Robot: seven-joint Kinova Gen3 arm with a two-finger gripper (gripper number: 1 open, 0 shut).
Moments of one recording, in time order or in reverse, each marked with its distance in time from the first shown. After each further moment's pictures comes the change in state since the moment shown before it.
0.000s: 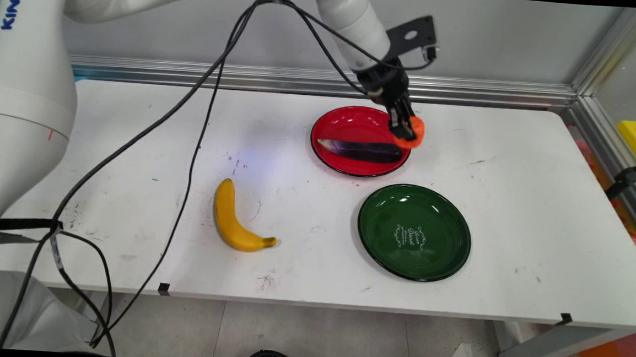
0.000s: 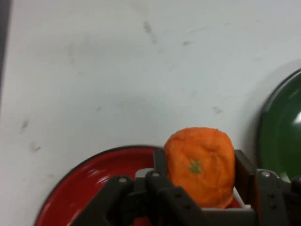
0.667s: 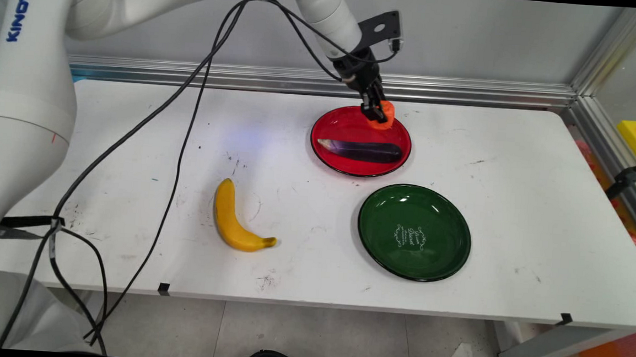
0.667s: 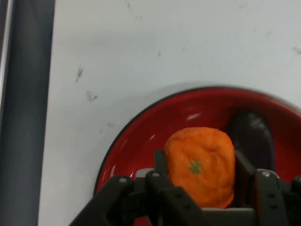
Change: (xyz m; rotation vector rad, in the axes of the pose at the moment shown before) arm -0.054 -0.063 0.010 0.044 -0.041 0.013
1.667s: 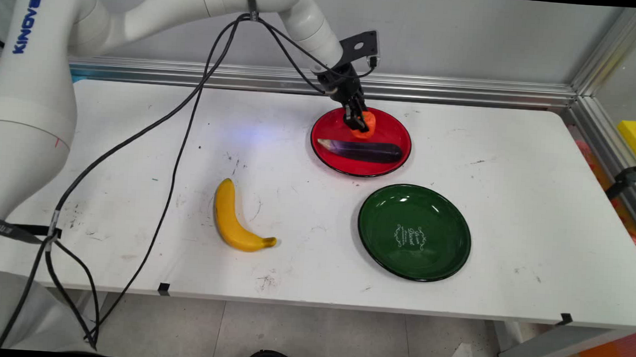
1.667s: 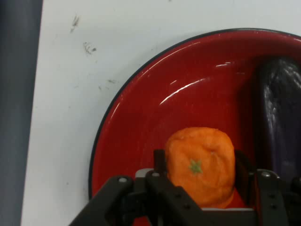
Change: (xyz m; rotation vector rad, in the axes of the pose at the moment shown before) arm -0.048 -0.015 0.032 -0.022 -0.017 -0.024
